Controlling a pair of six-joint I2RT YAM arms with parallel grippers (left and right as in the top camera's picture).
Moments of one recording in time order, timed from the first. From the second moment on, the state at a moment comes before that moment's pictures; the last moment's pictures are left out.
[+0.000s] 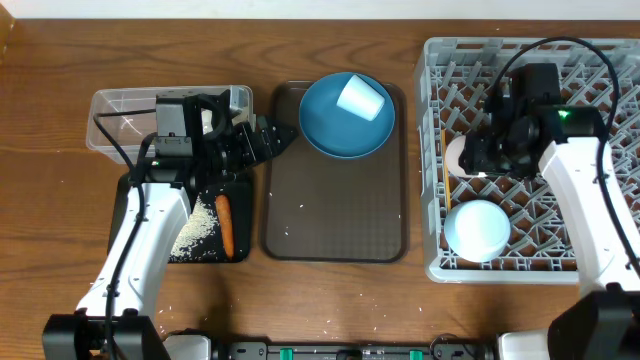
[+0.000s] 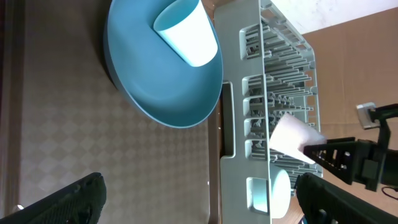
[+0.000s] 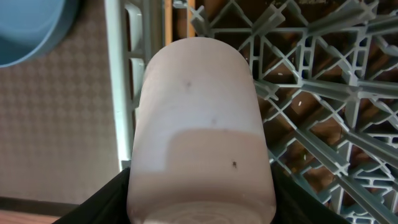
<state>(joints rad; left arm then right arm) -0.03 1.43 0.98 -0.37 0.77 -0.51 0.04 1.59 1.36 -1.09 -0.10 0.08</state>
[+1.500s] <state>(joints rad) -0.03 1.43 0.98 -0.37 0.77 -0.51 0.01 1.62 1.48 -1.16 -0.08 0.08</state>
